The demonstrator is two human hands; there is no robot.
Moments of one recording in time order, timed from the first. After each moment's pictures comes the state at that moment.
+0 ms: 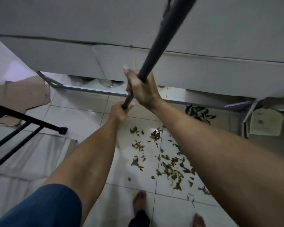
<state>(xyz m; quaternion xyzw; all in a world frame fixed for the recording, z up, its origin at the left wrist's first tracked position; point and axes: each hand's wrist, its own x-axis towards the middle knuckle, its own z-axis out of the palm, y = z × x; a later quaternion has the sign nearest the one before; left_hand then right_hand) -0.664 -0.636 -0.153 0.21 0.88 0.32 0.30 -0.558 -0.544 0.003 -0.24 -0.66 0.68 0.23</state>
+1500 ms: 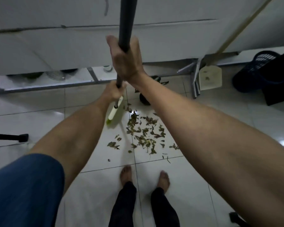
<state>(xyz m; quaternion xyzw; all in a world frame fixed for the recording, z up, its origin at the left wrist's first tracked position) -0.508 -0.547 -0.127 0.41 0.79 0.26 0.37 -0.410 -0.513 0.037 -0.35 -0.62 0.59 0.38</state>
